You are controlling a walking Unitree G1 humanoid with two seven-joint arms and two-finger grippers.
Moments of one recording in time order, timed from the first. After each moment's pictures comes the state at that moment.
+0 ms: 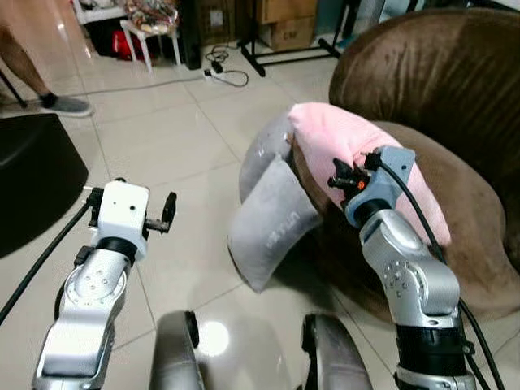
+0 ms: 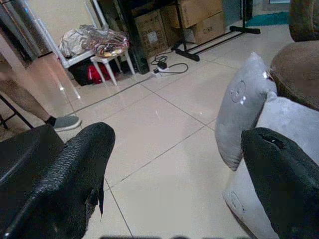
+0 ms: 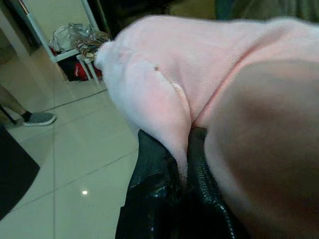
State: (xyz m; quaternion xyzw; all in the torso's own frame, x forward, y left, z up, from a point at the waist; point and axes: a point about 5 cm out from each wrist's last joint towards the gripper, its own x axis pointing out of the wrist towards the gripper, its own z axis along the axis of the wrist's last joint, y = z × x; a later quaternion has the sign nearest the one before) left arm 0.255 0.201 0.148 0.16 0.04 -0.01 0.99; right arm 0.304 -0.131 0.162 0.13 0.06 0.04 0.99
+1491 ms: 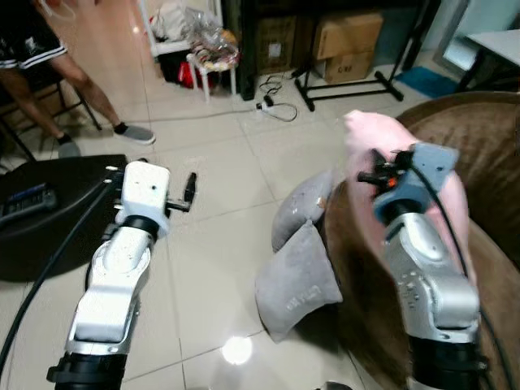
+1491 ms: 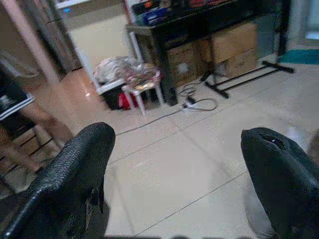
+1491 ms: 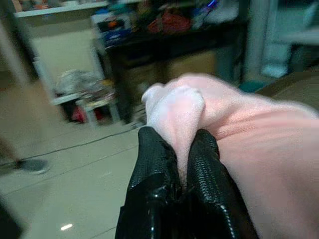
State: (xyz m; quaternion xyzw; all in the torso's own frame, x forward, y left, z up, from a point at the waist) left arm 0.283 0.178 0.154 0.14 0.00 -0.04 0.99; right arm 0.293 -0.162 0.176 0.07 -0.02 -0.06 1.00
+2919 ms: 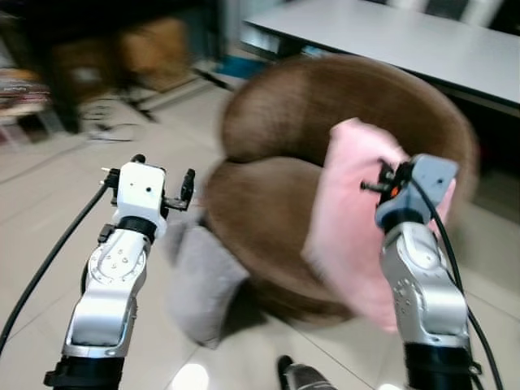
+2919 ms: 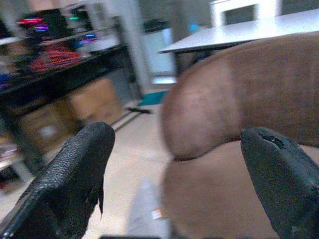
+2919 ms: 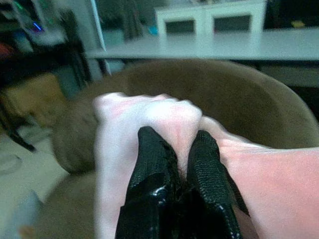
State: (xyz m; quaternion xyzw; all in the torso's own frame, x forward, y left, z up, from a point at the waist) left arm 0.280 0.177 0.156 0.12 -0.03 -0.05 0.99; right arm 0.288 -0.172 0.145 0.07 0.02 -0.08 0.99
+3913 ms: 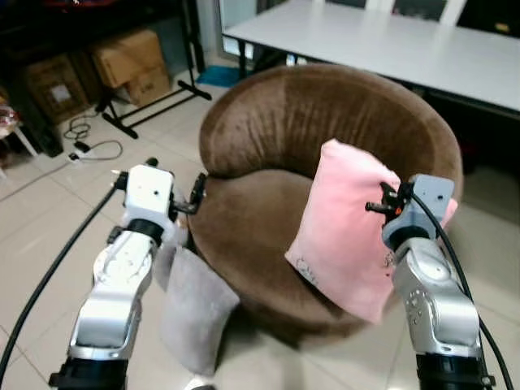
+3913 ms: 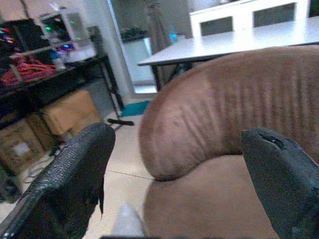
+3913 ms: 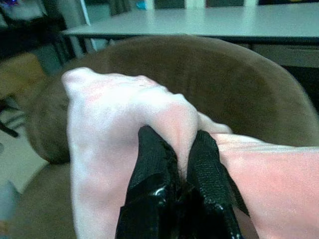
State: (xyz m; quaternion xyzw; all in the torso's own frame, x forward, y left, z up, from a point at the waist) left arm 0.279 0.177 0.154 0.12 -0.03 -0.06 0.99; right arm 0.285 -0.174 0.131 0.07 0.06 -0.07 0.99
